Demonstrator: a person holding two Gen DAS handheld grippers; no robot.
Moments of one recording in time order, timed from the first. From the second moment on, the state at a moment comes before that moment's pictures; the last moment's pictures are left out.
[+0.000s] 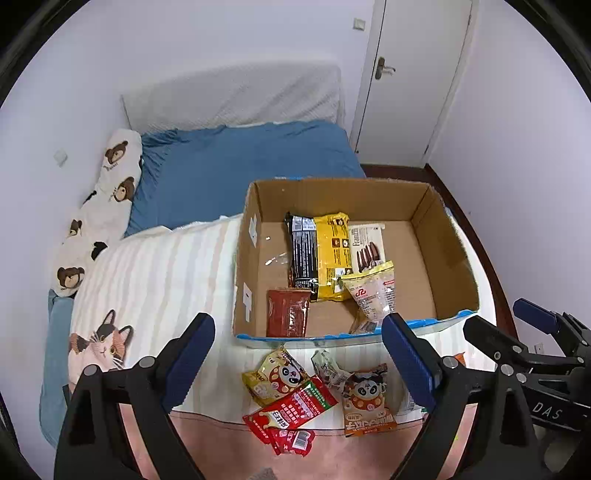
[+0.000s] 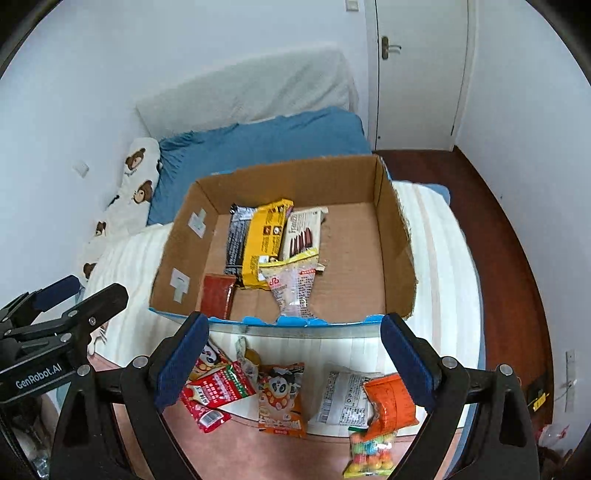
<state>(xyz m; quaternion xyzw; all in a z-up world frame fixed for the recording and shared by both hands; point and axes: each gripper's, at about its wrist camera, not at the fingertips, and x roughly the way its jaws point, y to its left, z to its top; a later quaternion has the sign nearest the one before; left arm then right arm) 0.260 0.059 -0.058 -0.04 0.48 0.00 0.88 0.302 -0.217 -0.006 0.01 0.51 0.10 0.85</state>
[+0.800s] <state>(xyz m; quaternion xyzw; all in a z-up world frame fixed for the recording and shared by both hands) 0.229 0.067 -0.215 0.05 0.62 0.02 0.78 0.255 -0.229 -0.151 0.10 0.65 0.12 0.75</state>
